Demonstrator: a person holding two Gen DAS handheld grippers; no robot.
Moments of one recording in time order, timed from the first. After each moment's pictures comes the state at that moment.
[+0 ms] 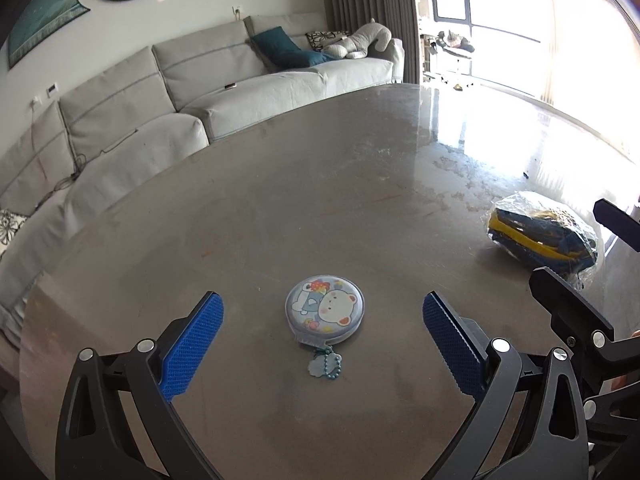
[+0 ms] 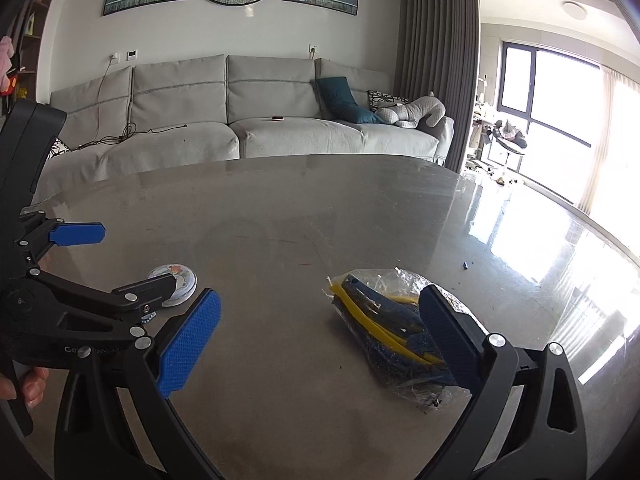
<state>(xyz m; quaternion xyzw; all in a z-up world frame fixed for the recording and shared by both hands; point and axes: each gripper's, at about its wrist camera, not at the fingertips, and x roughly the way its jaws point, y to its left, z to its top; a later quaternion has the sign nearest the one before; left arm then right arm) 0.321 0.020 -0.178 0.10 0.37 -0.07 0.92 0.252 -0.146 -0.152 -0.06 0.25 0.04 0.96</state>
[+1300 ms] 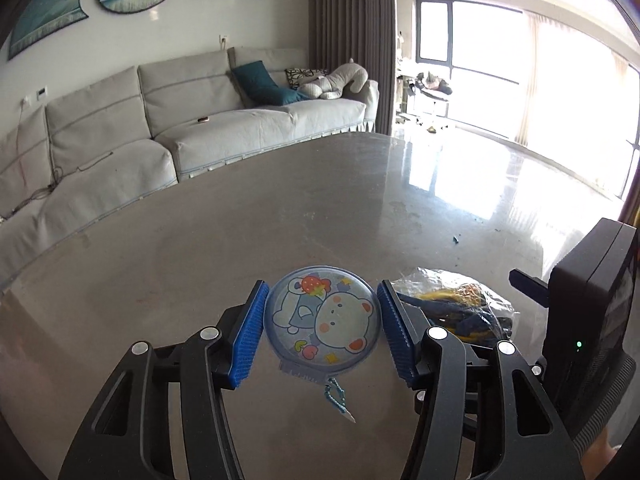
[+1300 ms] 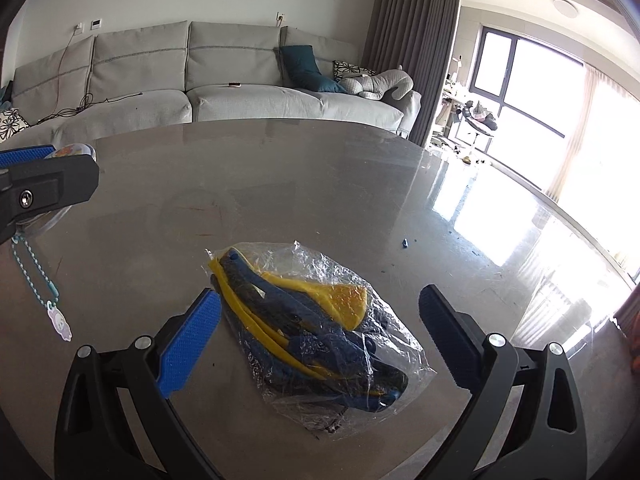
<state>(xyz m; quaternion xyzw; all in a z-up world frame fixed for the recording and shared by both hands) 0.301 -0.069 -0.141 0.05 0.30 -0.12 0.94 0.279 -0.210 -0.179 -0.09 0.30 -0.03 0.95</state>
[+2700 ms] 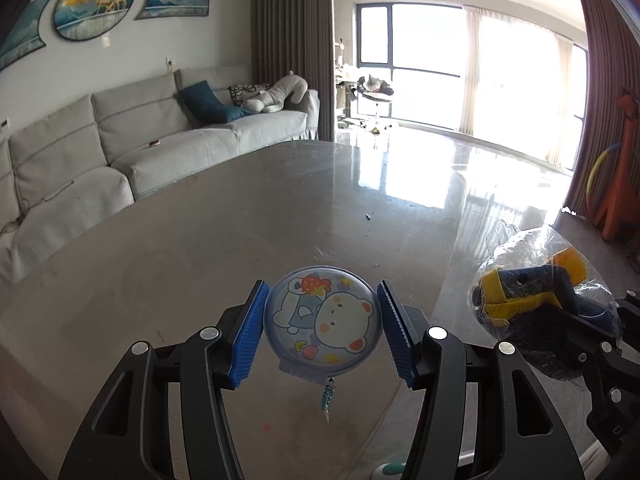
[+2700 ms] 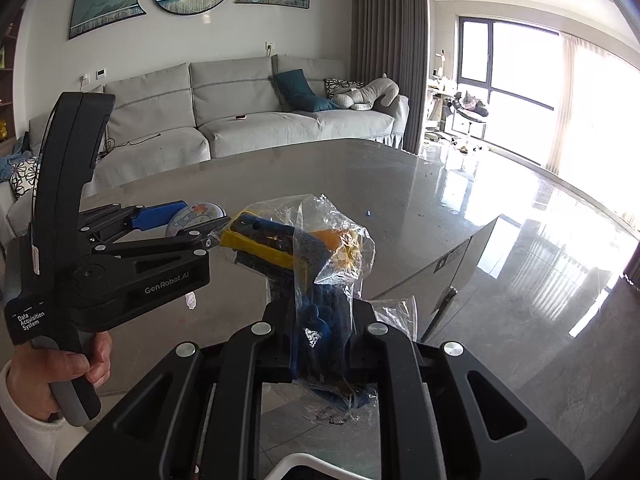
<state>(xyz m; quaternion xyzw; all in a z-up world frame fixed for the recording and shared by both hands) 0.192 -0.084 -0.128 0.07 0.28 -0.22 0.93 0.089 -0.216 -0.088 -0.01 0.28 -0.02 0.96</state>
